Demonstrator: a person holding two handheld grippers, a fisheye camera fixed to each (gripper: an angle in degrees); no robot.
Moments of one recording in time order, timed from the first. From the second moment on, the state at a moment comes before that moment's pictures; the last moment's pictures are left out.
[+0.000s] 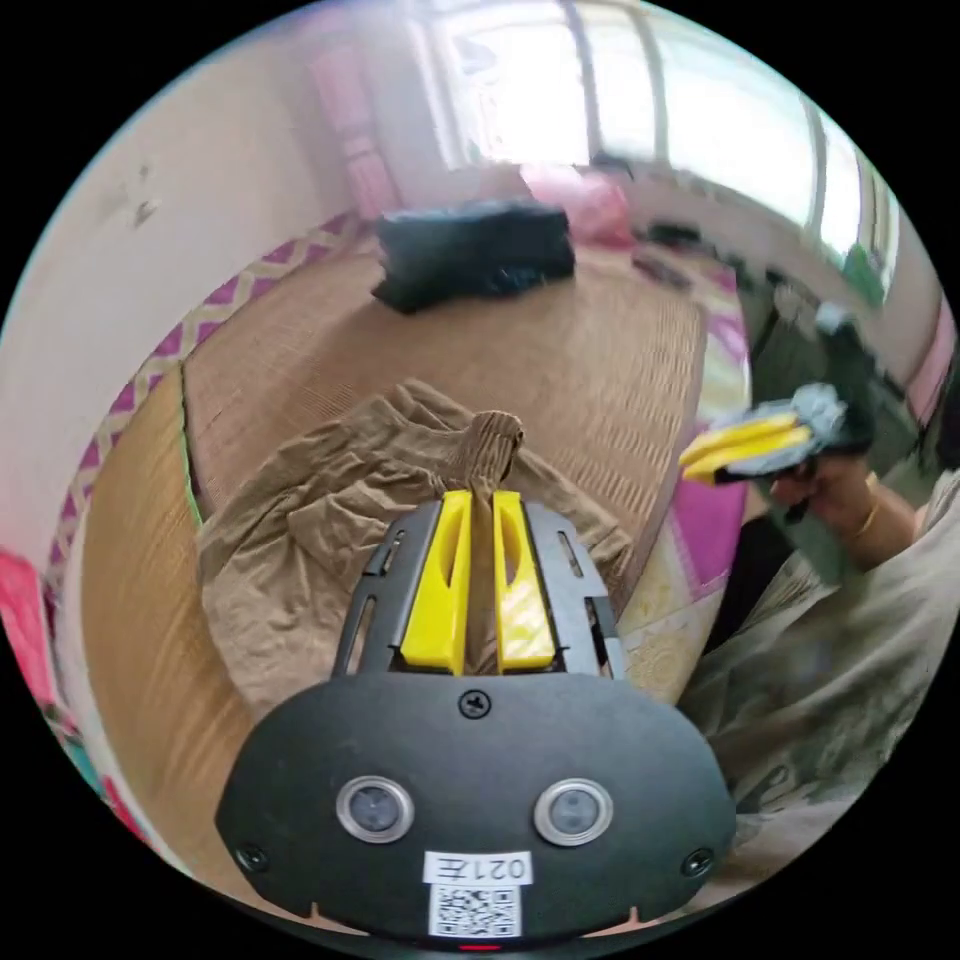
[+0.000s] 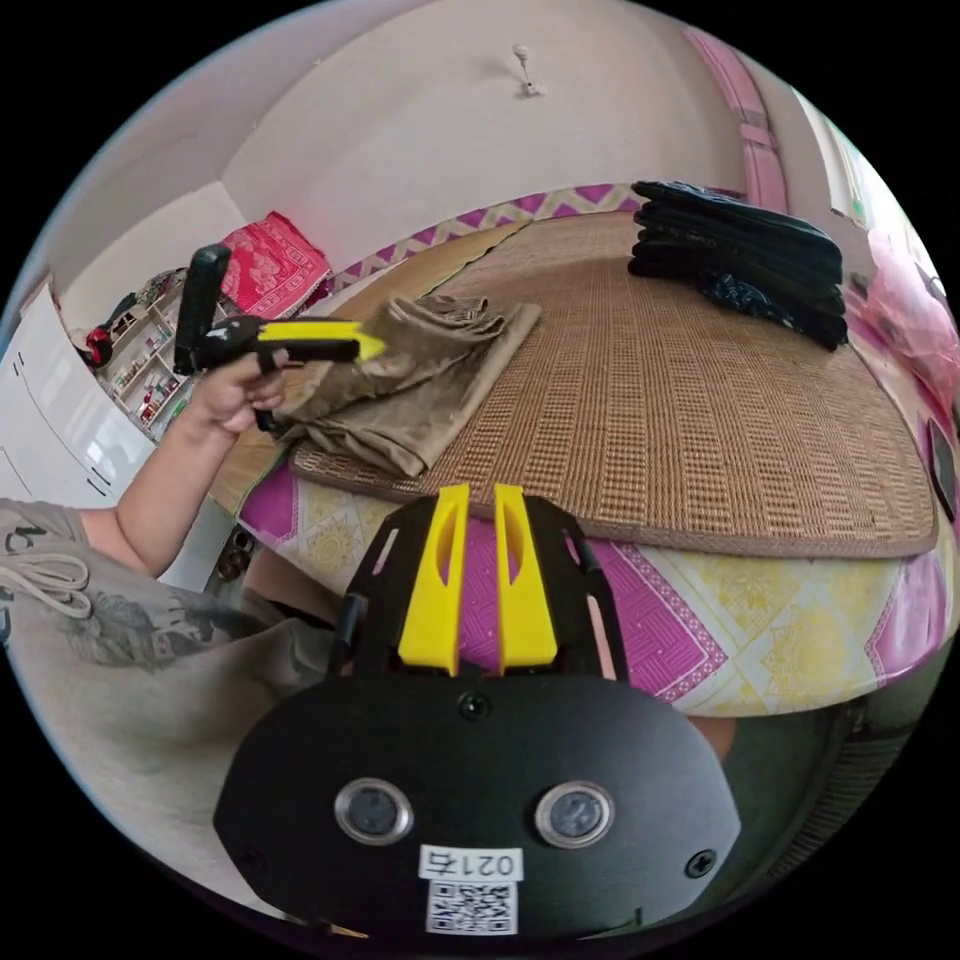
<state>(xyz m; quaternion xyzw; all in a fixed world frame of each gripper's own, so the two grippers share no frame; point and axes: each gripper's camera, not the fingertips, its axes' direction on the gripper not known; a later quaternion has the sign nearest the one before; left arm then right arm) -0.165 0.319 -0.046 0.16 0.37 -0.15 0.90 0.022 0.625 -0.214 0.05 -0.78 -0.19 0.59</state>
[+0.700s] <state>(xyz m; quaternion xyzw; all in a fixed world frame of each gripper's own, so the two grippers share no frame) -0.172 1.204 0.289 0.21 0.41 -0.79 0.40 -0.085 0.642 -0.435 0.35 -0.69 -0.39 0.50</state>
